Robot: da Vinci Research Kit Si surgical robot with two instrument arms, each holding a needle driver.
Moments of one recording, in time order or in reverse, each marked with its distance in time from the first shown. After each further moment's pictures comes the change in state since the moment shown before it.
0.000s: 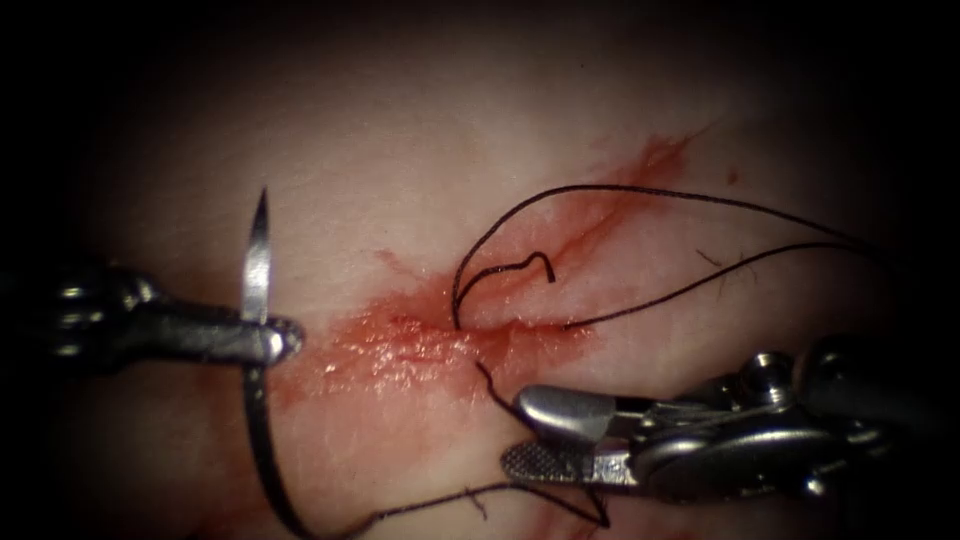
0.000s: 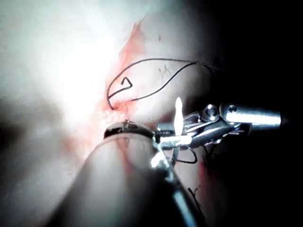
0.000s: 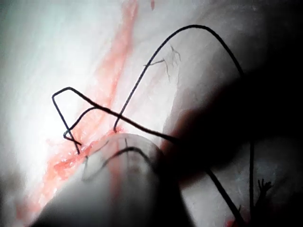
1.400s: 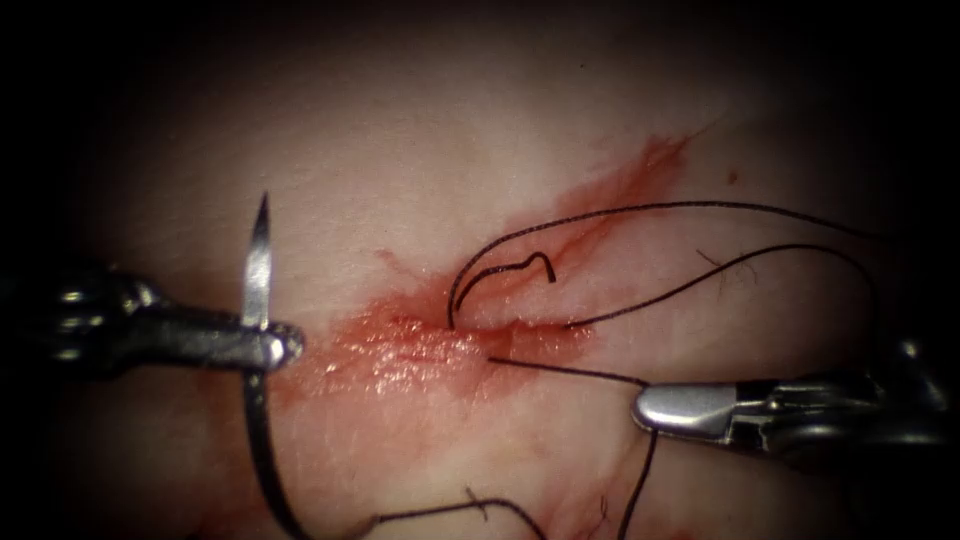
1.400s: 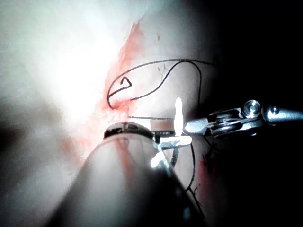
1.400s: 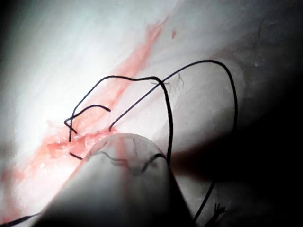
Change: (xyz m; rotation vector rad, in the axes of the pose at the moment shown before) right arm -0.001 -0.004 -0.010 -0.189 -0.059 -0.435; left arm 0.000 0.000 0.000 -0.005 -0.010 -0.002
